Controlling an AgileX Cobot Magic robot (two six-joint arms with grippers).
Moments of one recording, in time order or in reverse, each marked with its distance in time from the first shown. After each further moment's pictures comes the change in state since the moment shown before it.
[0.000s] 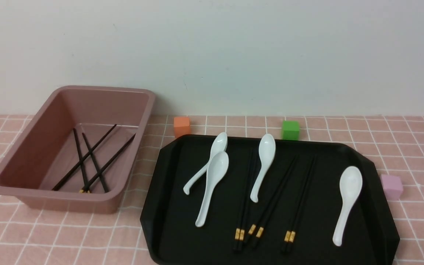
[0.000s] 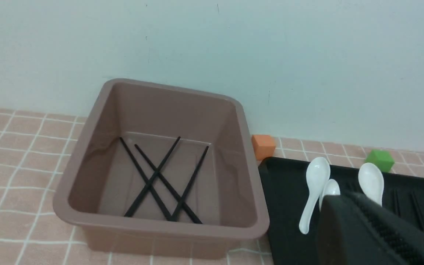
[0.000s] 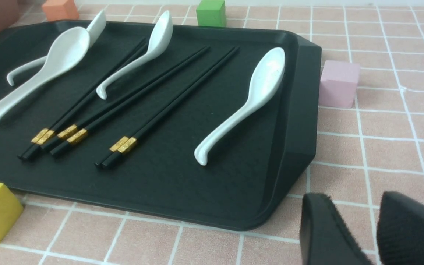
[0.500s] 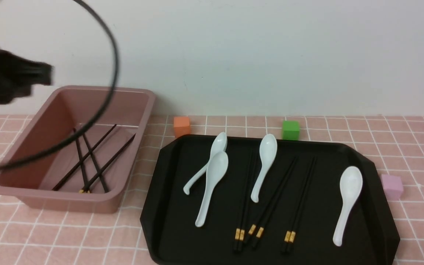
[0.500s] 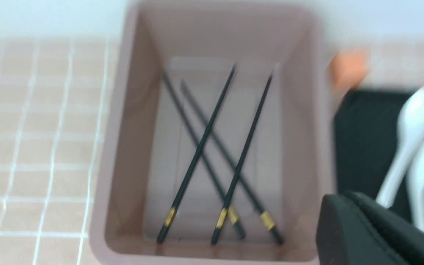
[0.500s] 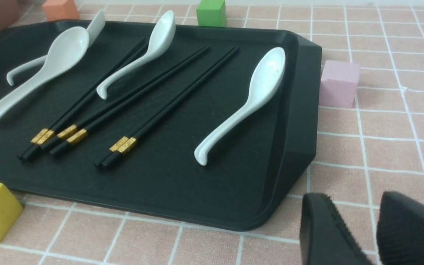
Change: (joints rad) right arm 0.000 0.000 0.000 0.000 0.000 0.000; left arm 0.000 0.907 -0.770 0.141 0.353 0.002
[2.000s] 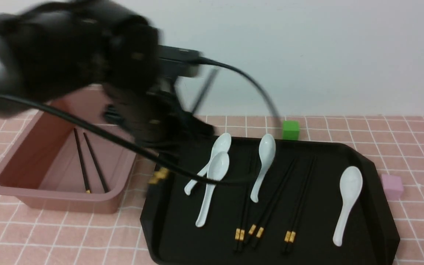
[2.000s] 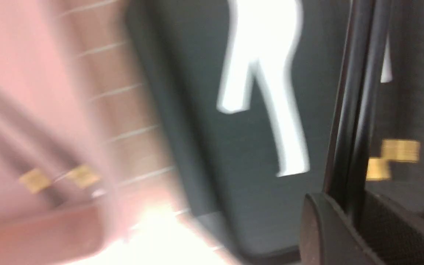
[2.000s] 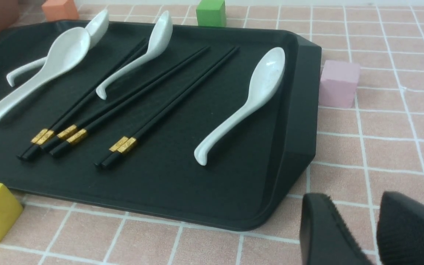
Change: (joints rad) right arm 0.000 0.000 0.000 0.000 0.000 0.000; left arm -0.359 0.531 -0.282 0.029 0.241 -0.128
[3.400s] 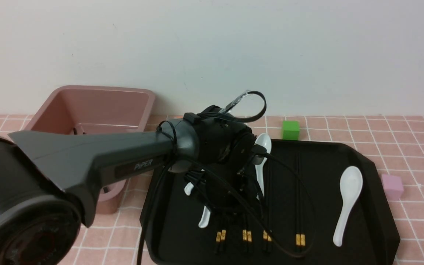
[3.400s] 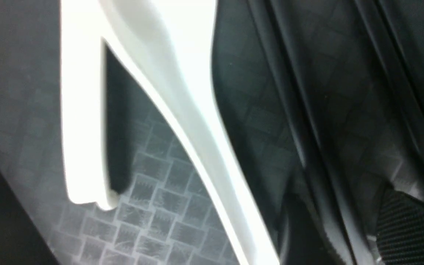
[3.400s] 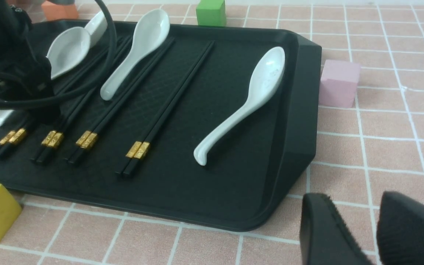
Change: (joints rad) right arm 0.000 0.000 0.000 0.000 0.000 0.000; left arm -0.179 0.544 -0.206 -0.006 -0.101 0.072
